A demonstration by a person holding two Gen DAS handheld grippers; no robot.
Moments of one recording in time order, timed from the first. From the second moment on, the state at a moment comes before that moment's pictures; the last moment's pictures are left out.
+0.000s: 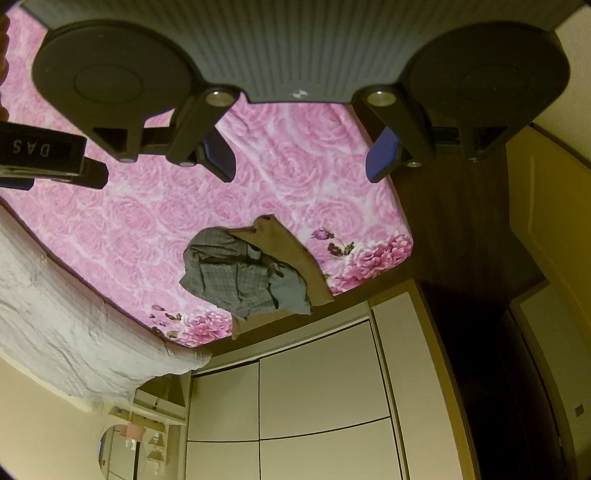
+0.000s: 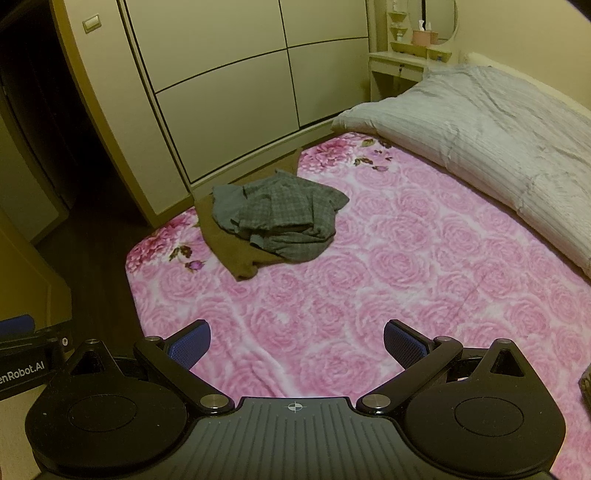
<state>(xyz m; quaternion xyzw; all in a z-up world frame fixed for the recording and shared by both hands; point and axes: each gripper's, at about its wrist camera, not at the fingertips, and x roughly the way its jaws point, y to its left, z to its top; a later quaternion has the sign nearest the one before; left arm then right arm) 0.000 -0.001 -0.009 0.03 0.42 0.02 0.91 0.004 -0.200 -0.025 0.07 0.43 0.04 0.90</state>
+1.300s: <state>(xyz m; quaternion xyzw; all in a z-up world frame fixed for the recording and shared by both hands) 0.129 0.028 -0.049 0.07 0.46 -0.05 0.88 0.091 -0.182 -0.064 0.11 0.47 -0.01 0.88</state>
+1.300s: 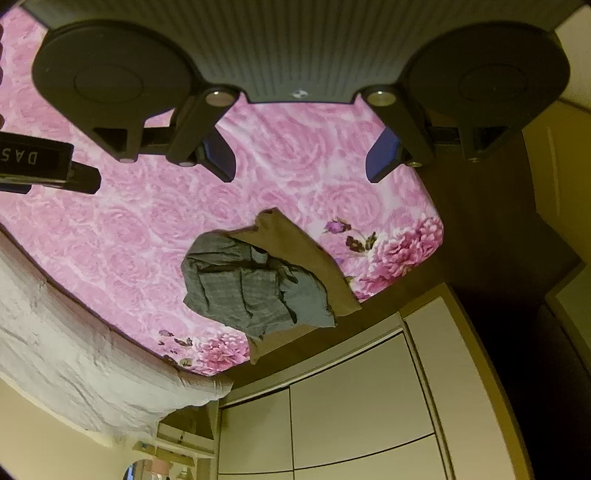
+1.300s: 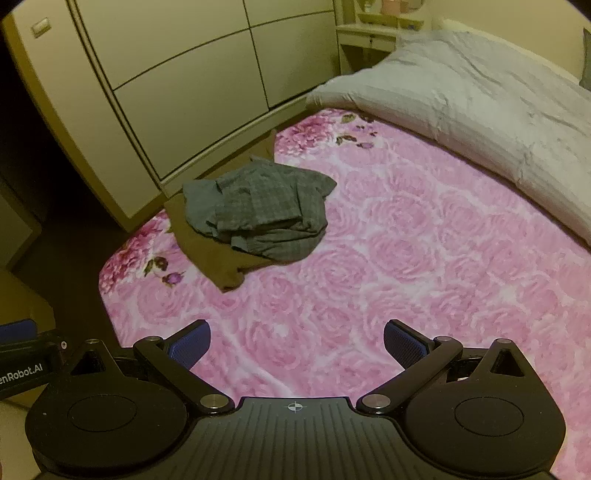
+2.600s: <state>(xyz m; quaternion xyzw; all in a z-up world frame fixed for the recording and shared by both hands) 0.478 0.015 -0.205 0.11 0.57 -0.20 0.79 0.305 -0.232 -0.281 0.65 0.39 -0.16 0.63</state>
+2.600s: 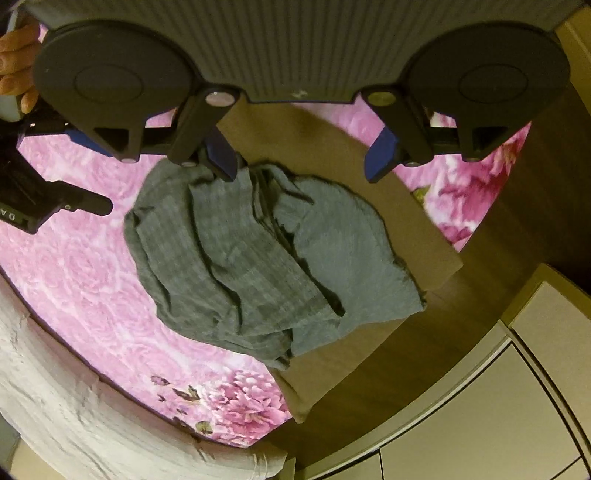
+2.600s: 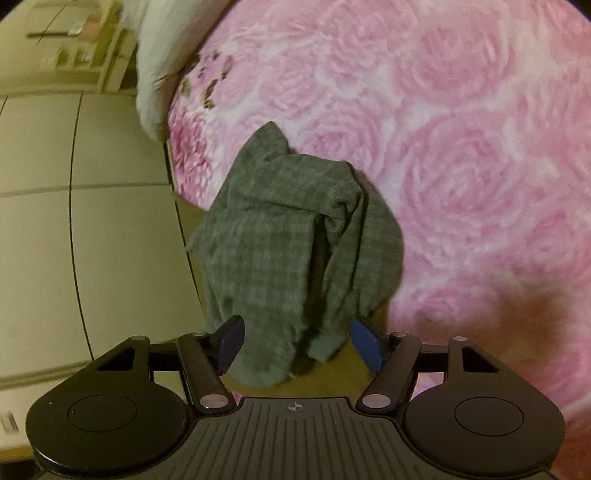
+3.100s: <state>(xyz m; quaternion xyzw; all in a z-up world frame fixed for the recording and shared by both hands) 0.498 0.014 -0.212 0.10 0.58 -0.18 0.79 0.339 -0.226 -0.306 0.64 0.36 -0.10 0.67</state>
